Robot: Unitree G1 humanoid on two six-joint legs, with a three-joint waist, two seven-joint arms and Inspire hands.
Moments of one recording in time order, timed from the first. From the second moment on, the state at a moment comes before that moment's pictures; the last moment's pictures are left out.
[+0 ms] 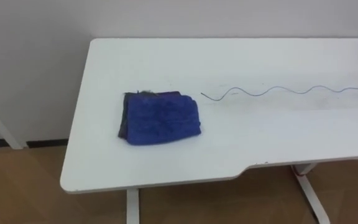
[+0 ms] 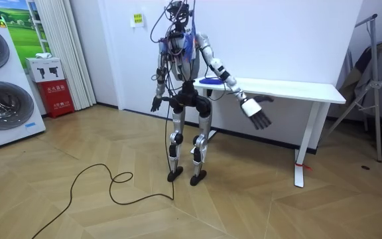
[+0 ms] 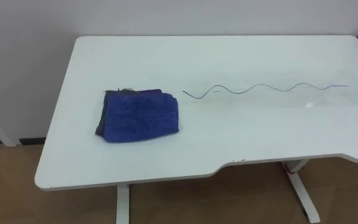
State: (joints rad) left arm 0.24 0.30 0.38 0.97 0.47 0.19 0.16; right arm 0.06 -0.51 -0.69 1.18 0.24 0.15 -0.42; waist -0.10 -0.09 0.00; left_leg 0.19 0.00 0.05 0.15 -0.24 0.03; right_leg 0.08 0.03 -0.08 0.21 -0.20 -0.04
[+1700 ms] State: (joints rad) left arm 0.05 0.27 0.02 0.90 0.40 0.16 0.06; right arm -0.14 -0.44 0.26 0.03 -0.85 0.14 -0.19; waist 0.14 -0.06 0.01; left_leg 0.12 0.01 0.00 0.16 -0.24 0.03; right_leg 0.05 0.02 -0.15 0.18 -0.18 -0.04
